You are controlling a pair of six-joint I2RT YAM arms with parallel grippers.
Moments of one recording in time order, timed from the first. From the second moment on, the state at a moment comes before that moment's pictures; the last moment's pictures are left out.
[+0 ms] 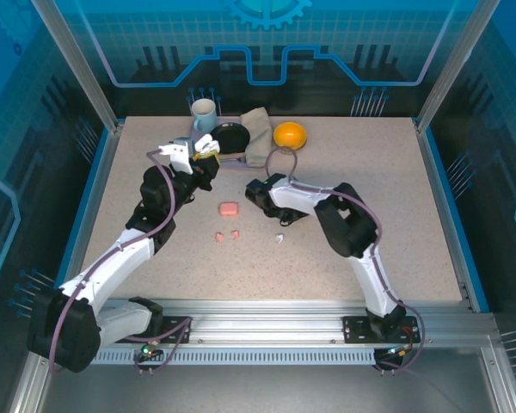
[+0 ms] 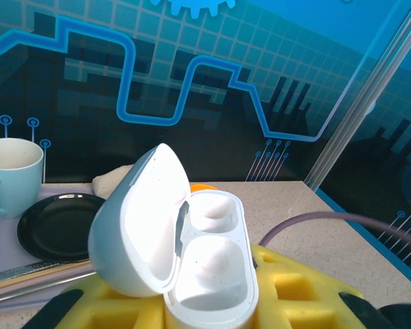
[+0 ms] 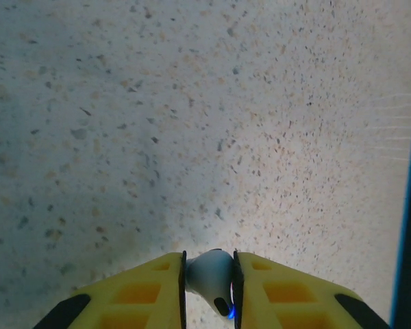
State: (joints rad) left arm -0.30 1.13 0.73 0.37 0.12 -0.33; right arm 0.74 2.28 1.67 -1.19 0.82 0.64
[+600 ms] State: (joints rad) left arm -0.30 1.12 0.73 0.39 0.13 -0.33; right arm 0.95 2.35 1.89 -1.37 0.83 0.72
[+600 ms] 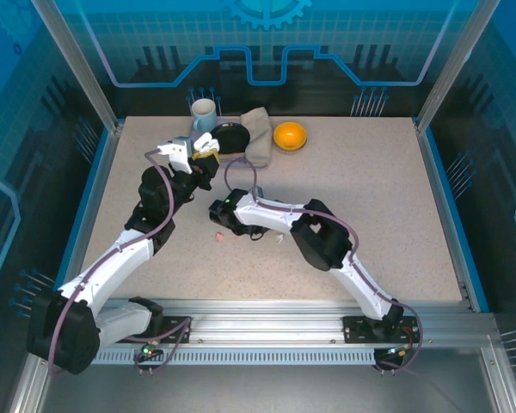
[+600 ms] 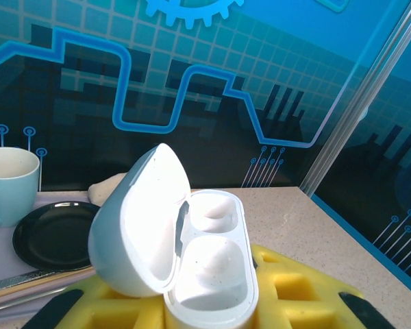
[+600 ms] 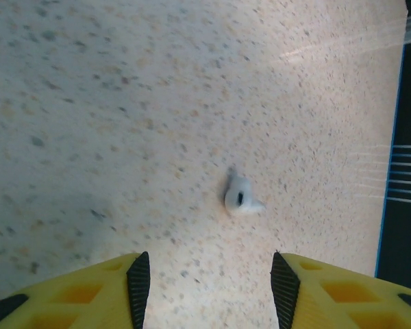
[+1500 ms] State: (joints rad) left arm -0.30 1.13 0.76 0.35 0.16 -0.35; right arm 0.49 2.01 1.42 -0.66 -0.05 0.56
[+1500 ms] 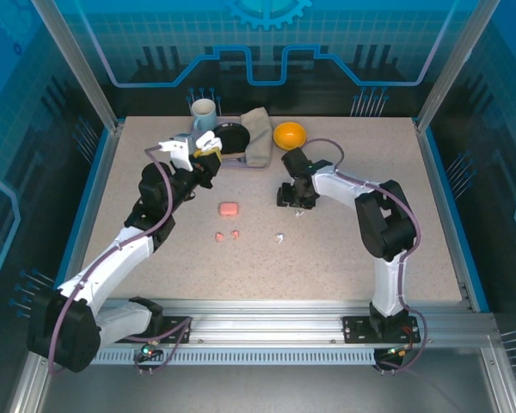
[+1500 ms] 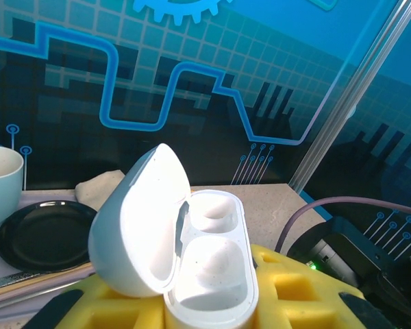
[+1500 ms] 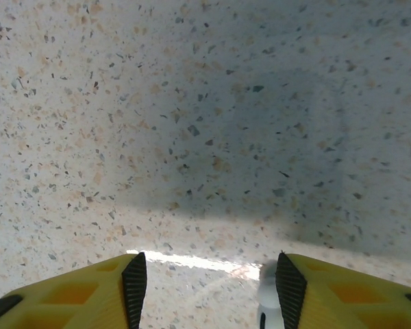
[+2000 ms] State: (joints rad) left arm -0.31 1.13 0.77 0.34 0.16 -0.35; right arm 0.47 1.94 1.27 -0.56 -0.06 0.59
